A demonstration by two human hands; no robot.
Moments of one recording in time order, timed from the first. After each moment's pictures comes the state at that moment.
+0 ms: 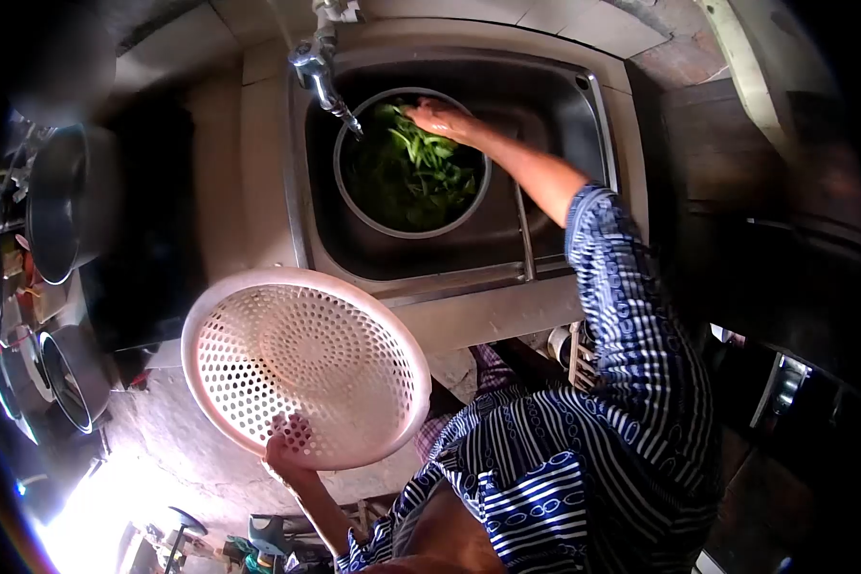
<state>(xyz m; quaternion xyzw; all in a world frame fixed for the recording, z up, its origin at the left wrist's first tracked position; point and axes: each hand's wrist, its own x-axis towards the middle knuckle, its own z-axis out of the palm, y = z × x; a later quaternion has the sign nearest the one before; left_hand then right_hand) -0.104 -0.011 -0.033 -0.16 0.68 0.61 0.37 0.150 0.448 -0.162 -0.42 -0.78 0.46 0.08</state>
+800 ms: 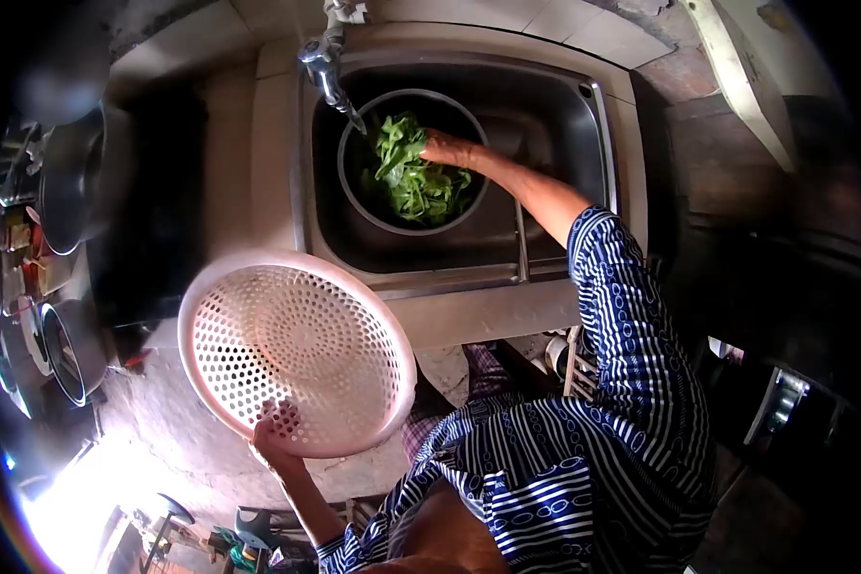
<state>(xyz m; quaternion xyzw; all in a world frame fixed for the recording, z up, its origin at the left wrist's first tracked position) -0.107 -0.016 -0.039 -0.14 0.69 0.60 0.38 0.155 0.432 -0.198 -0.22 -0.95 0.21 0.05</state>
